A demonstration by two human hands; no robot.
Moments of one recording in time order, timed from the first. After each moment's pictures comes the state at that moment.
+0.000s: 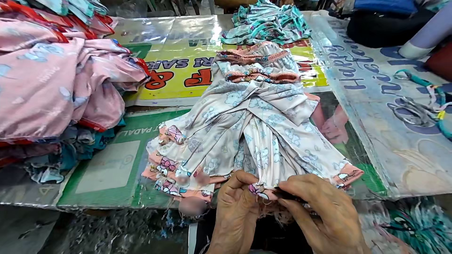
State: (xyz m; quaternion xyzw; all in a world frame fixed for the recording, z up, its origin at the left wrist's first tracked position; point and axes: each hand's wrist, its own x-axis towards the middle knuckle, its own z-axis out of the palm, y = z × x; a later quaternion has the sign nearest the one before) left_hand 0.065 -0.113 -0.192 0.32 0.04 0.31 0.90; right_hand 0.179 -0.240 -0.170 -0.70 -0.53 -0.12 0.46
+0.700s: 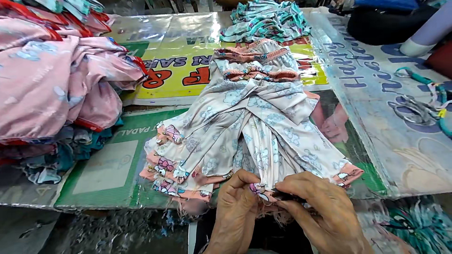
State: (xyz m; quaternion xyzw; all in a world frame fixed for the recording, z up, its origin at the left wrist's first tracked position) left_hand 0.066 -0.111 -0.194 0.35 0.04 0.30 0.89; right_hand 0.188 -0.240 -0.174 -0.68 -0.55 -0.08 0.48
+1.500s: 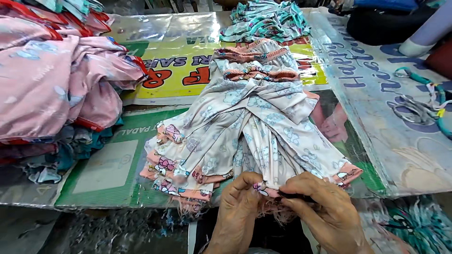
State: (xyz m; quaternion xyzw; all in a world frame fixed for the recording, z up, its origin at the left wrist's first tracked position) left_hand 0.064 -0.111 -0.195 0.40 0.04 0.28 0.87; right_hand 0.192 -0.245 -0.184 -0.64 -0.54 -0.01 0.56
